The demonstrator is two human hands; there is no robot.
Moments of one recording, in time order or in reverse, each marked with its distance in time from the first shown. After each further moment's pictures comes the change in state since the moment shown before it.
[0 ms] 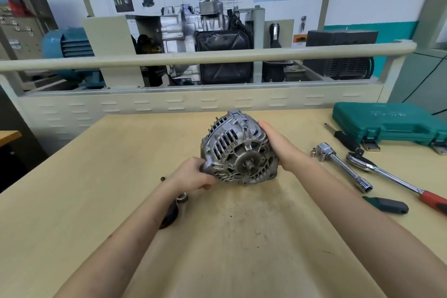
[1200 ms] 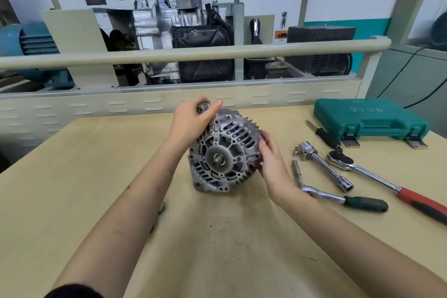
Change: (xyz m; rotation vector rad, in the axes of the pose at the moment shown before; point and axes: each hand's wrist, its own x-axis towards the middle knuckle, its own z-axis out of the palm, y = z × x) left_hand 0.070 0.083 -0.010 0.052 0.570 0.451; right_hand -0.034 0.031 0.005 0.293 0.325 -0.201
